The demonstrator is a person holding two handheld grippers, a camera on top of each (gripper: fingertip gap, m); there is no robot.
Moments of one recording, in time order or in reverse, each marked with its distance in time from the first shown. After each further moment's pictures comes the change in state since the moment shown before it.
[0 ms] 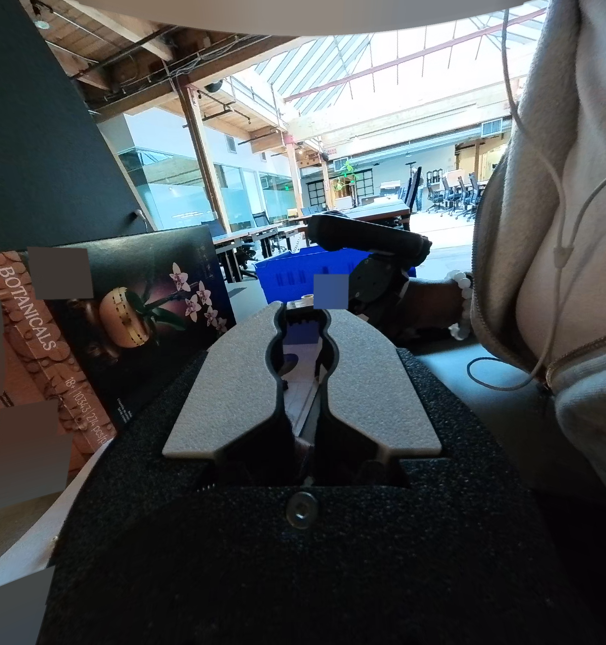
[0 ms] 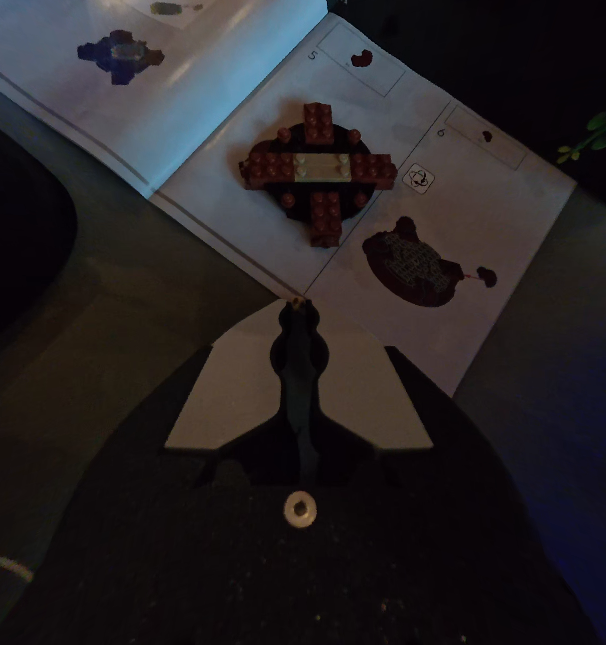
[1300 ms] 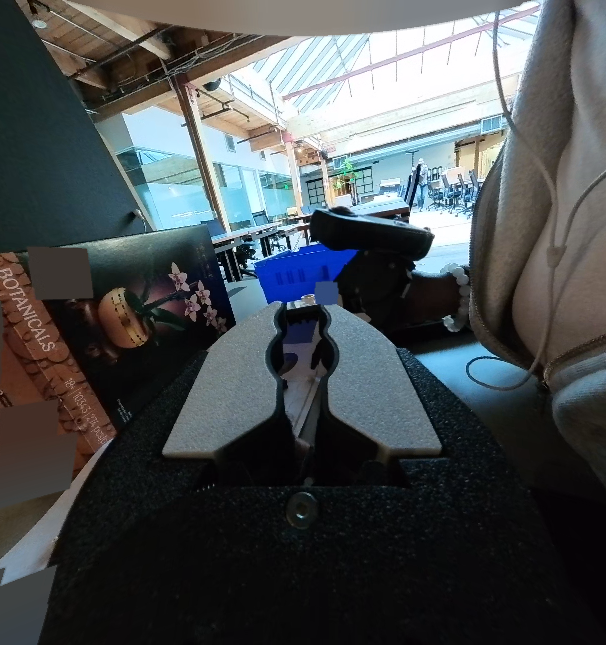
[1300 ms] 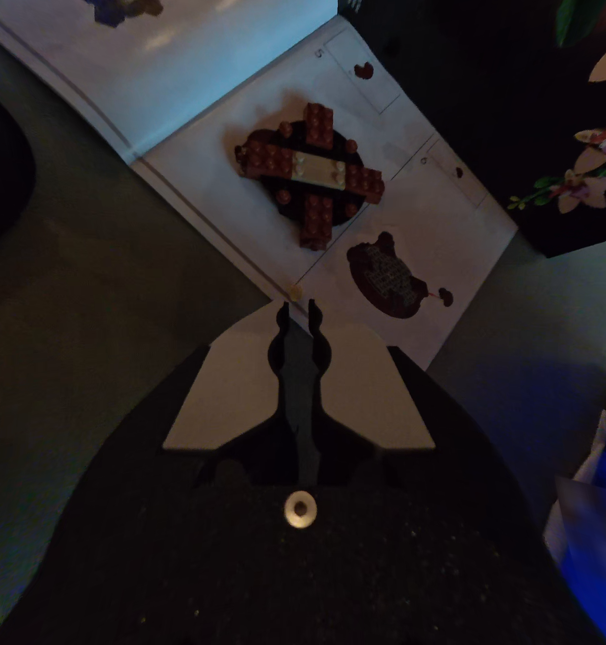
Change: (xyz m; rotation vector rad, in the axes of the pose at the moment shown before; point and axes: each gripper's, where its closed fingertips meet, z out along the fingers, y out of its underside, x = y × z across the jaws) left arm 0.001 0.000 0.000 -0.004 0.003 0.006; right arm 0.009 -0.003 -0.004 -0.033 0.096 -0.198
